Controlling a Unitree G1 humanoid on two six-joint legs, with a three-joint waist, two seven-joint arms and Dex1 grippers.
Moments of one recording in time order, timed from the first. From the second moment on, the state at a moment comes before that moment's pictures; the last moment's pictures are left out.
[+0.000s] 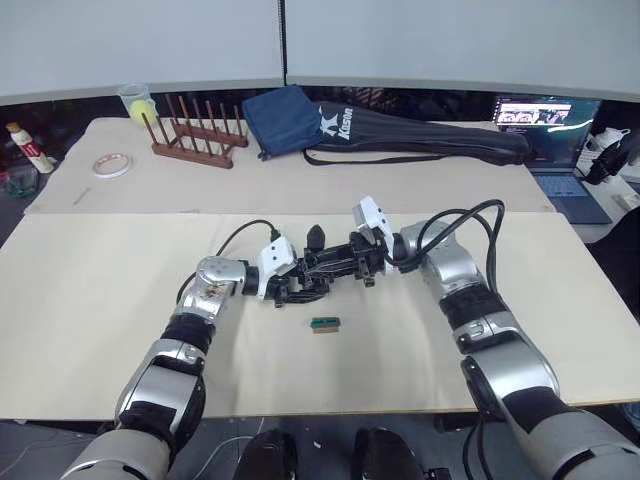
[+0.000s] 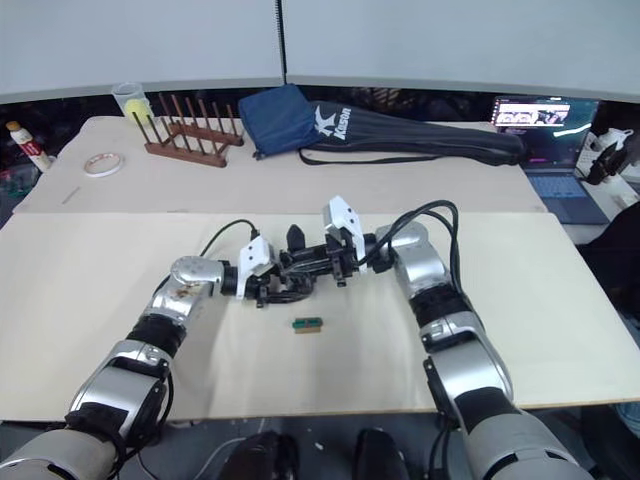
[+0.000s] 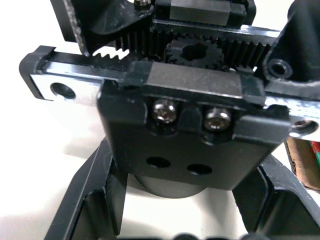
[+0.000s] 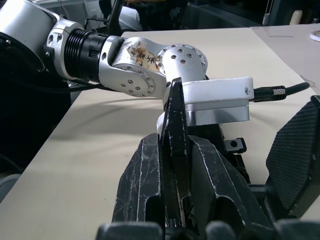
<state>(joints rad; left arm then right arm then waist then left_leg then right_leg) -0.76 0.37 -0.18 0.78 -0.08 -0.09 -1.22 -0.93 -0.27 0.22 0.71 0.27 0.04 1.47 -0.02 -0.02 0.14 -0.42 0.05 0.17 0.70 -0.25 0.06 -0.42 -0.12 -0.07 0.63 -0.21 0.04</state>
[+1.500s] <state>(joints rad) -0.75 0.37 -0.18 0.76 -0.08 -0.08 -1.21 -0.89 -0.28 0.22 0.69 0.24 -0.05 1.42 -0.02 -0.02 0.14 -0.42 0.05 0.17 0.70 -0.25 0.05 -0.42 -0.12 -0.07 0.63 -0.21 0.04</state>
